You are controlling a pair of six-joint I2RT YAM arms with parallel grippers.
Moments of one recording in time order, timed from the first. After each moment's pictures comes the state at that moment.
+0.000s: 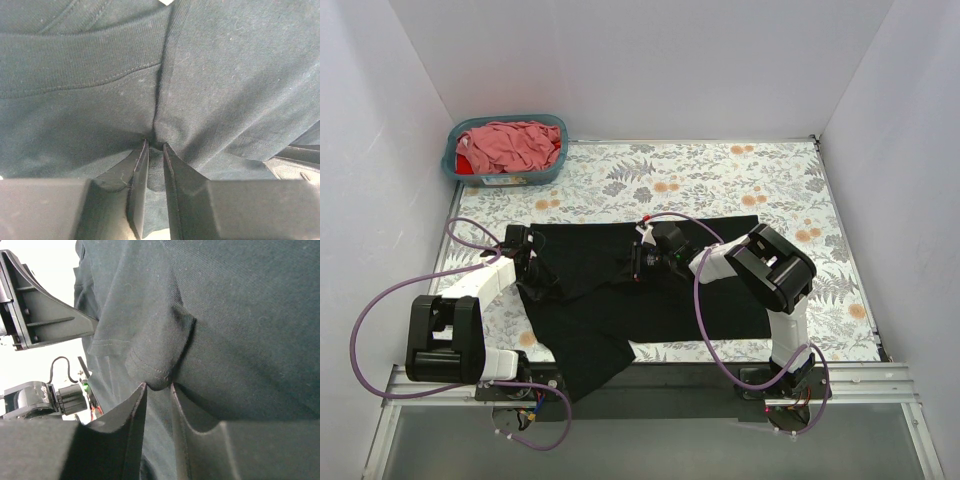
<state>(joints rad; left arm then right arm) -0.06 1.36 0.65 -0.56 0.20 -0.76 0.79 1.99 0.91 0.49 -0.55 0.93</state>
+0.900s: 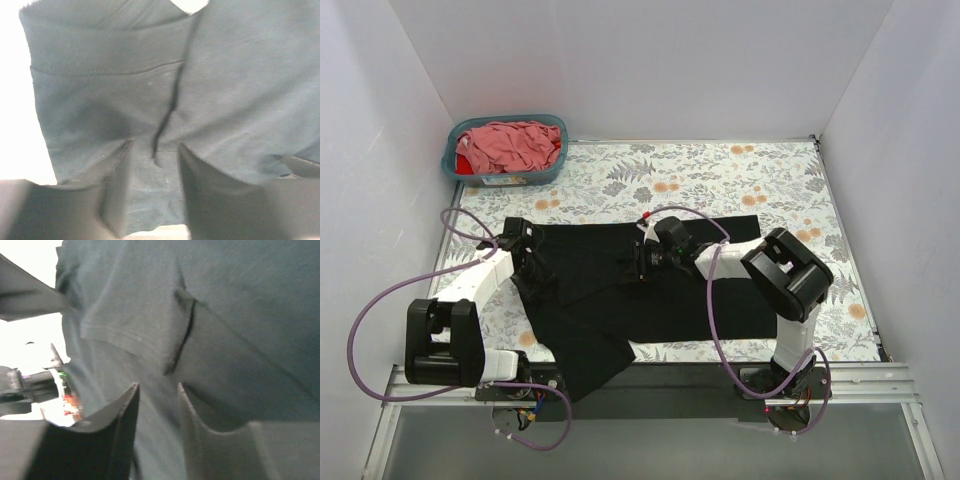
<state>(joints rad) -0.07 1.34 0.72 -0.72 0.09 -0.75 0.77 1.91 0.90 0.36 -0.53 0.77</state>
